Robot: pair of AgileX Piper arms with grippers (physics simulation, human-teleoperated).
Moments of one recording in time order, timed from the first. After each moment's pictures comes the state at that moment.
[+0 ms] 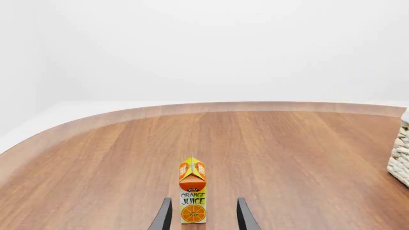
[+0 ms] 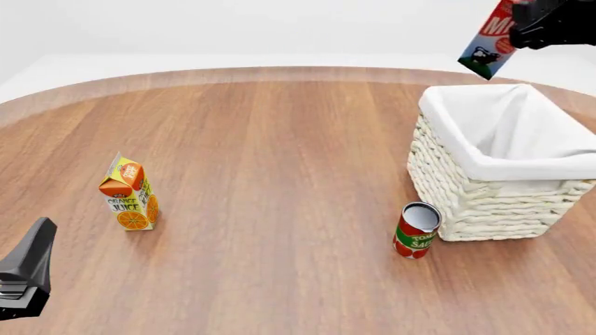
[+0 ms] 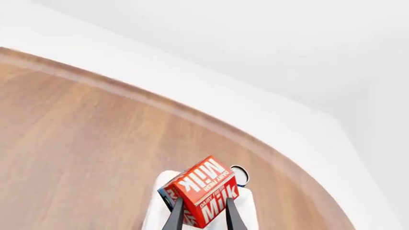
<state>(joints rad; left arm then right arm) 0.00 0.00 0.00 0.00 0.00 0.01 1.21 -1.10 0.16 -0.37</state>
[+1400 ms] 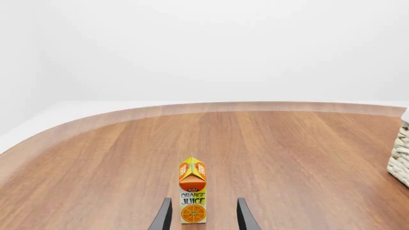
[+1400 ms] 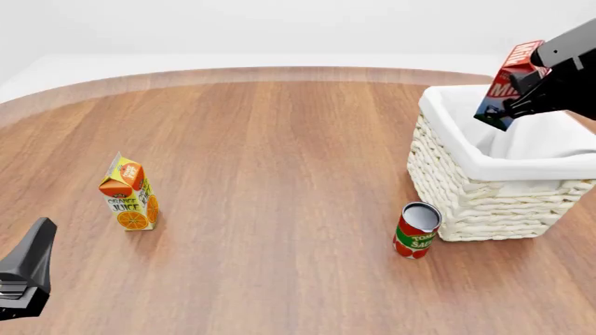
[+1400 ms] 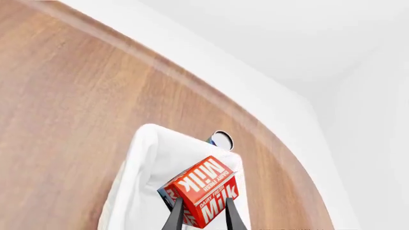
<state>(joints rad) 0.00 0.00 0.00 0.00 0.00 -0.09 1.26 -0.87 -0.03 -0.55</state>
